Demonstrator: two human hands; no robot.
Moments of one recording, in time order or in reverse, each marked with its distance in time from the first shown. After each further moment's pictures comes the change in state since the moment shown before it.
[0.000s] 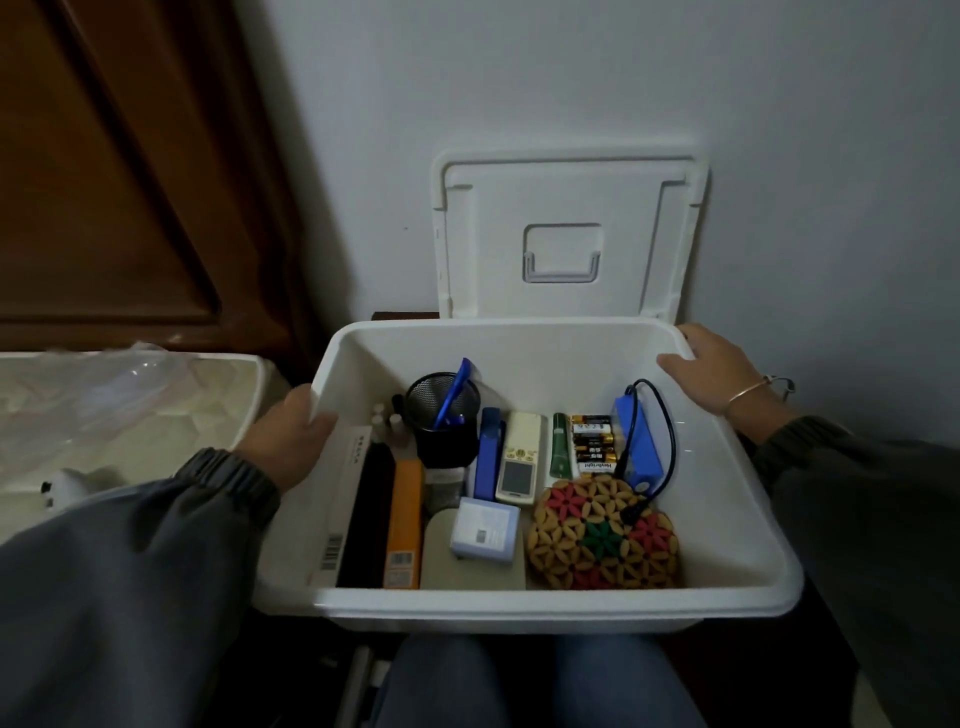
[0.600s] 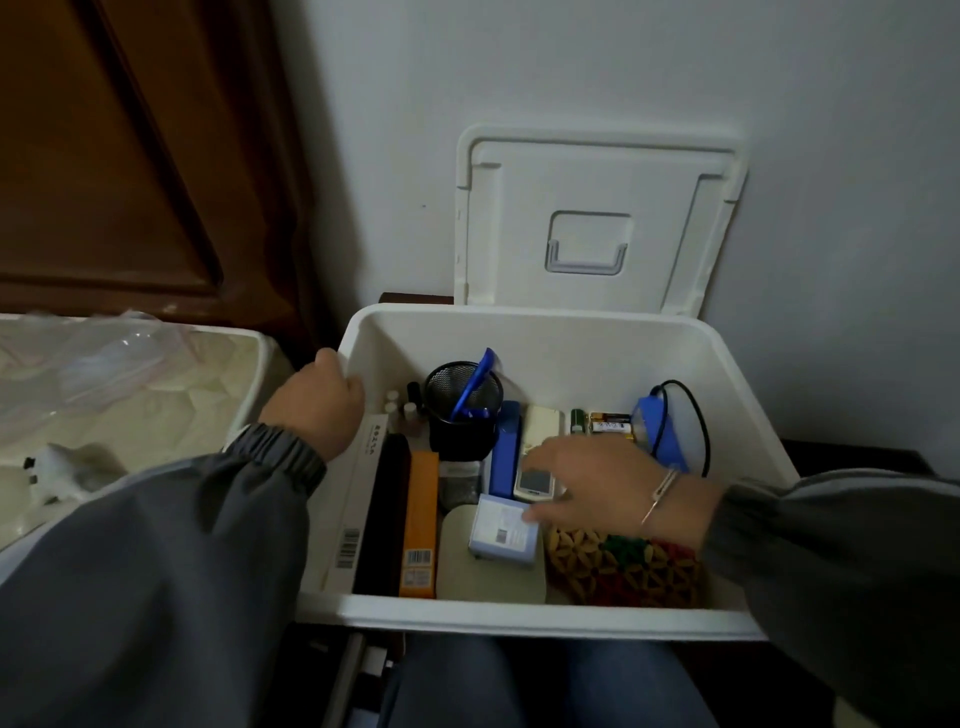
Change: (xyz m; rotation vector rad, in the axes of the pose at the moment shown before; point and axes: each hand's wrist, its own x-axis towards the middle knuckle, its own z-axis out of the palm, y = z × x) left_hand 0.021 0.011 0.006 0.092 0.152 0.052; right_hand -0.093 -0.097 0.073 -0.569 -0.531 -0.658
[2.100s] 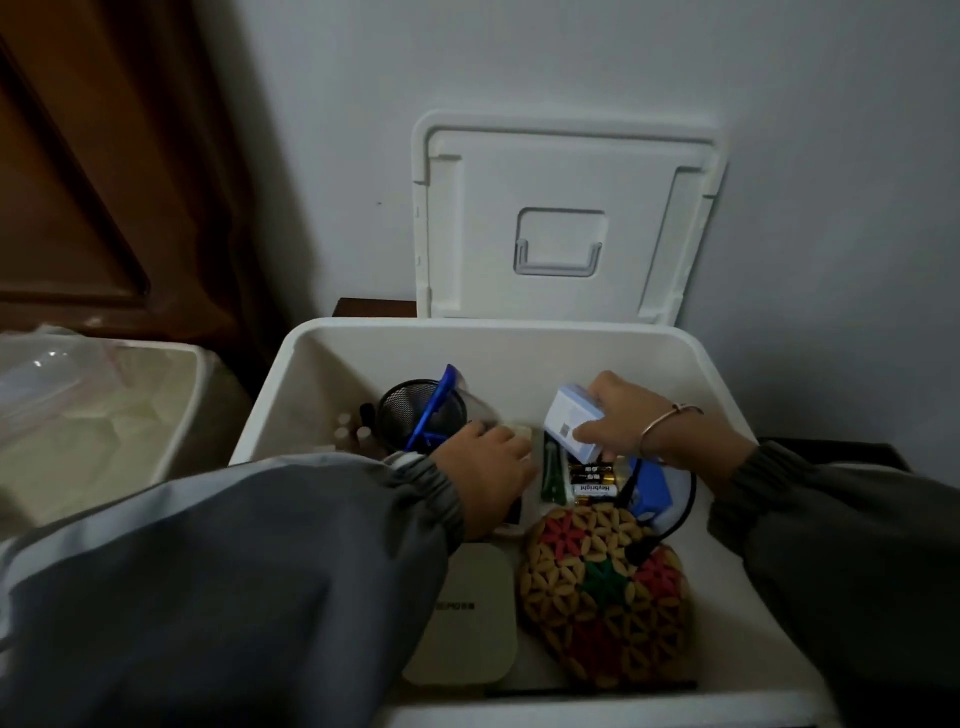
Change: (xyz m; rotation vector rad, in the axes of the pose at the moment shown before) left_hand -0.024 0.123 0.080 0.704 -0.344 1.032; right_hand 0.032 0.092 -0.017 0.514 -0.057 0.599
